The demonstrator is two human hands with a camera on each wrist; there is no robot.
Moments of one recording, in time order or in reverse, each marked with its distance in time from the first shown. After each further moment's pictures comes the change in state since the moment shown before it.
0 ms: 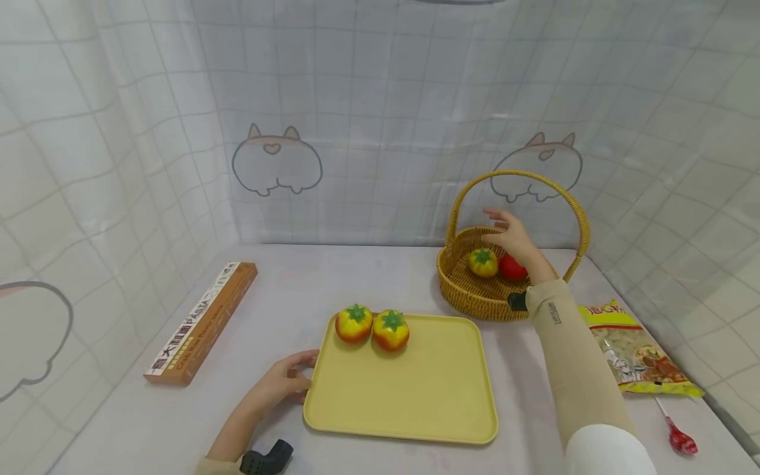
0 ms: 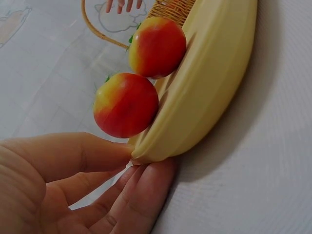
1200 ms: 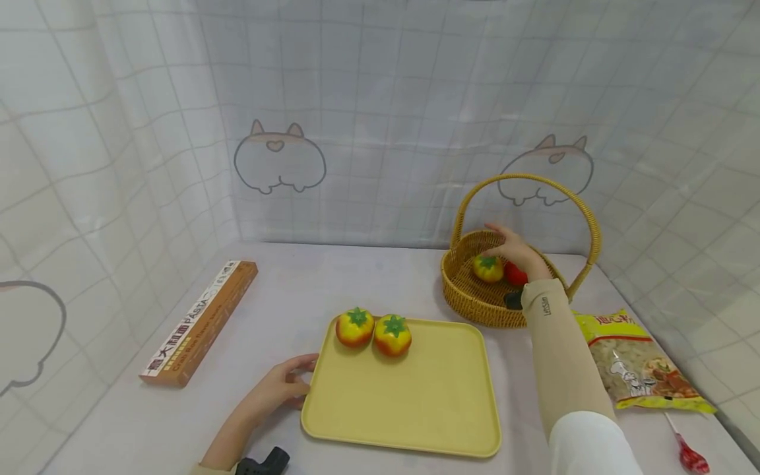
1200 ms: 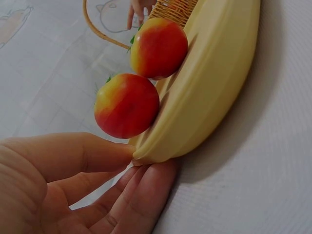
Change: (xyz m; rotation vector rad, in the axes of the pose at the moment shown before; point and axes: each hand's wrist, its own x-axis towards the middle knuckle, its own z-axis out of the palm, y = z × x) left_hand -0.014 0.000 0.009 -0.012 -0.017 -0.017; right_hand 0.005 0.032 -0.004 -0.070 -0.218 0.149
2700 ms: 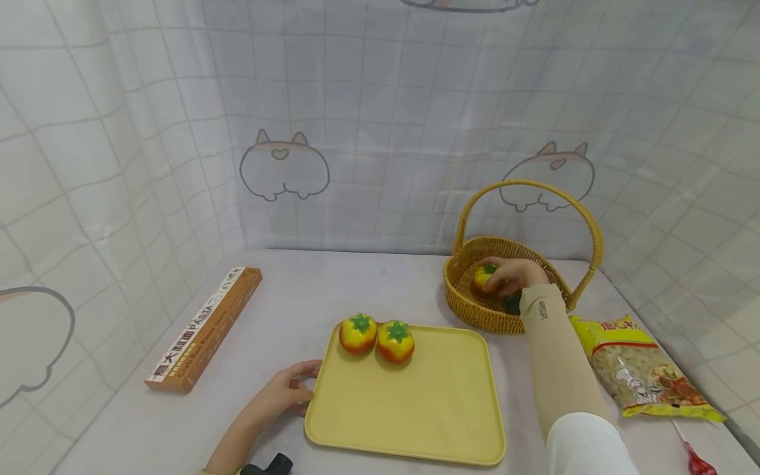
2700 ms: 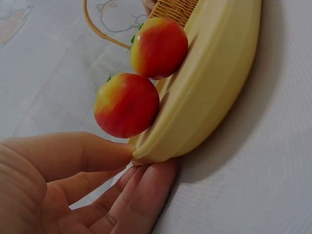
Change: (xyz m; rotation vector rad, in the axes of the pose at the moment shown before) left_hand -0.003 0.000 -0.001 -0.013 -0.015 0.025; right_hand -0.007 0.003 0.009 0.086 -0.393 0.346
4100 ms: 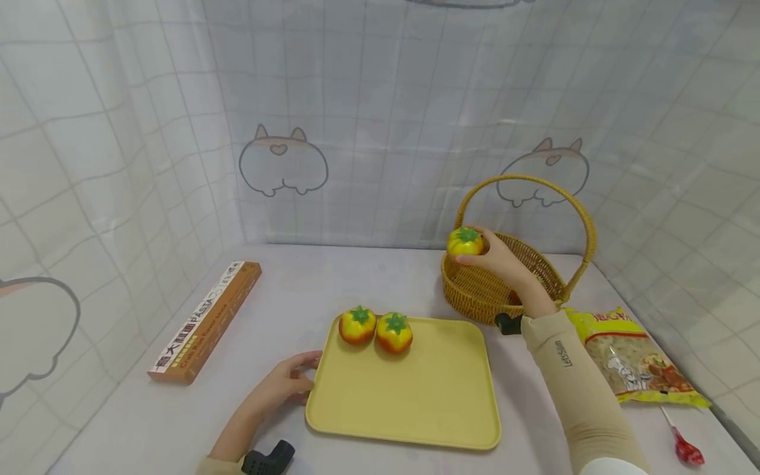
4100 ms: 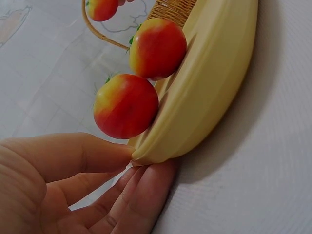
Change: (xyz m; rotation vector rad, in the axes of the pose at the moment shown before) left_hand 0.000 0.003 0.004 0.029 0.038 -0.024; right_hand -0.047 -0.039 0.059 0.015 0.377 -0.496
